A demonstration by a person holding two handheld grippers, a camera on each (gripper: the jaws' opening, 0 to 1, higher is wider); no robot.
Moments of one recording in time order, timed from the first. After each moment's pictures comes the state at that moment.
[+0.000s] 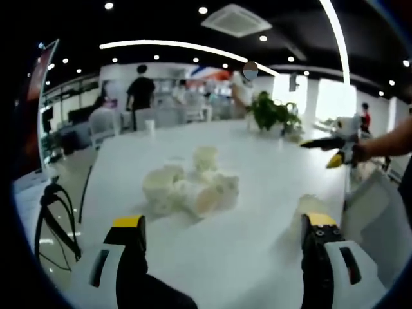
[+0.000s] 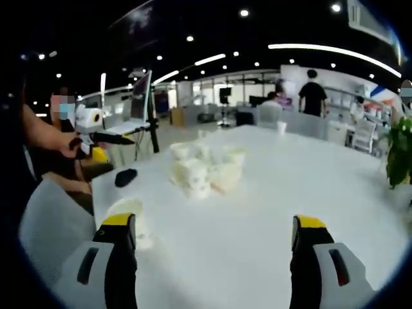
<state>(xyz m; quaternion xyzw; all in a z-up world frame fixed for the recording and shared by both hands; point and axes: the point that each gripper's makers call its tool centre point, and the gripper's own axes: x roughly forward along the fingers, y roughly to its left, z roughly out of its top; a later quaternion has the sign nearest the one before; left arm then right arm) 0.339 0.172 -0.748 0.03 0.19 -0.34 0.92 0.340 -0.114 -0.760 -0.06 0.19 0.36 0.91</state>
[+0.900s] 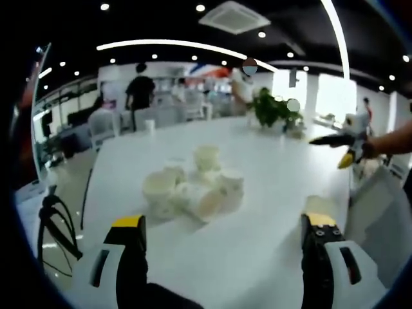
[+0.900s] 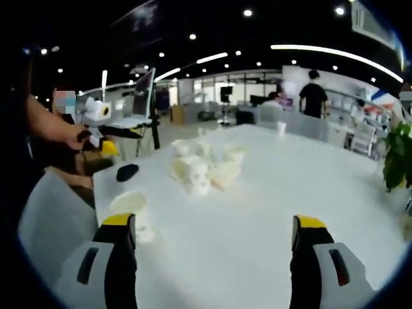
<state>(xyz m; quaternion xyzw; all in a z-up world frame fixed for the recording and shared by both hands) 0.357 0.173 -0.755 0.05 0.20 -0.34 0.92 0.330 -0.121 -0.761 -0.07 0.19 0.36 0.91</state>
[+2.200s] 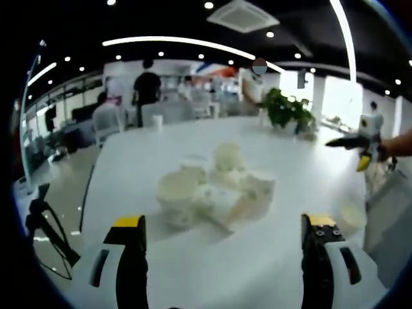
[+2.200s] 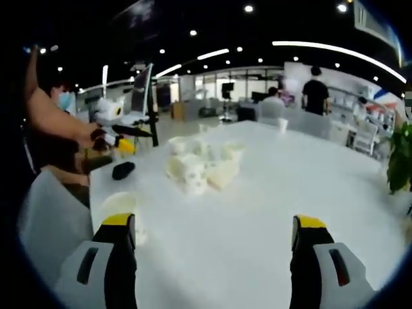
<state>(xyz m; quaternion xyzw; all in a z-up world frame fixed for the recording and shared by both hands) 0.419 0.190 -0.775 0.02 0.21 -0.32 0.93 0.350 -0.116 -0.766 -0.08 0.20 0.37 0.91</state>
